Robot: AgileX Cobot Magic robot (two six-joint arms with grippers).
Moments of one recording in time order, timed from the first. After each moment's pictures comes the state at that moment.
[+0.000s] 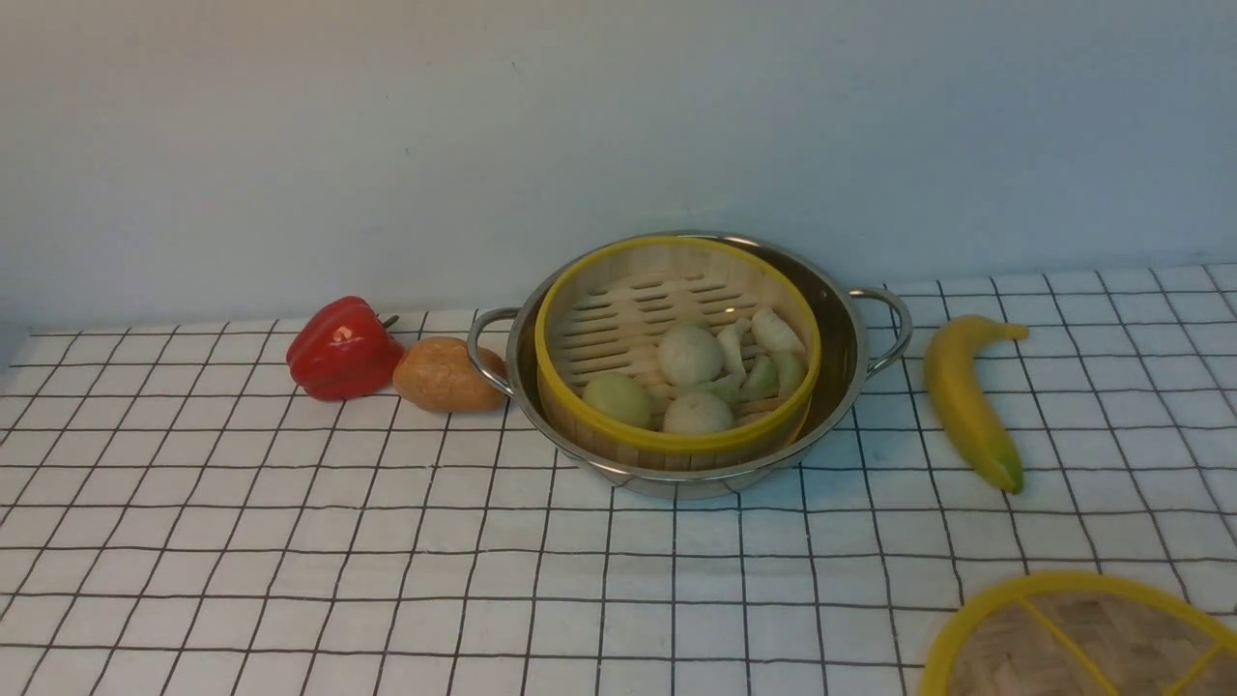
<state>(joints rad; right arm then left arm) 0.08 0.22 -0.22 0.94 0.51 -0.46 -0.23 1.73 -2.44 -0.27 1.23 0.12</state>
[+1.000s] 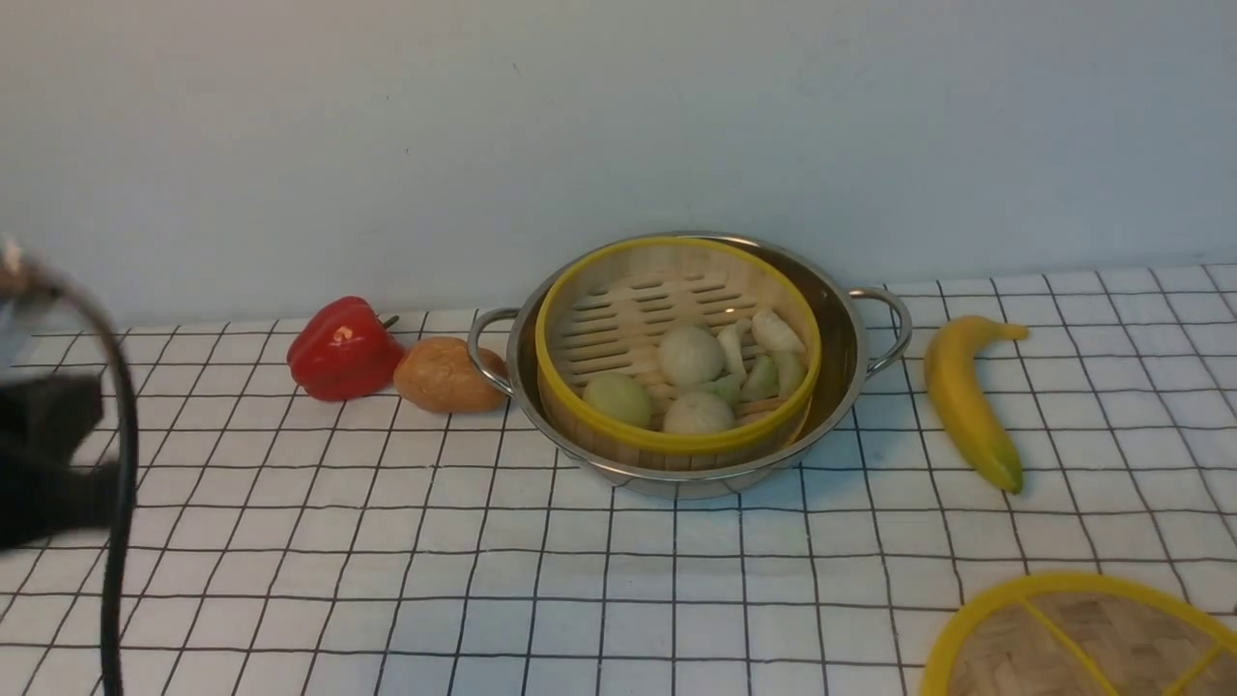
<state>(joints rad) 0.08 0.22 -0.22 0.94 0.51 -0.46 0.17 0.66 -0.49 -0.48 0.39 0.58</state>
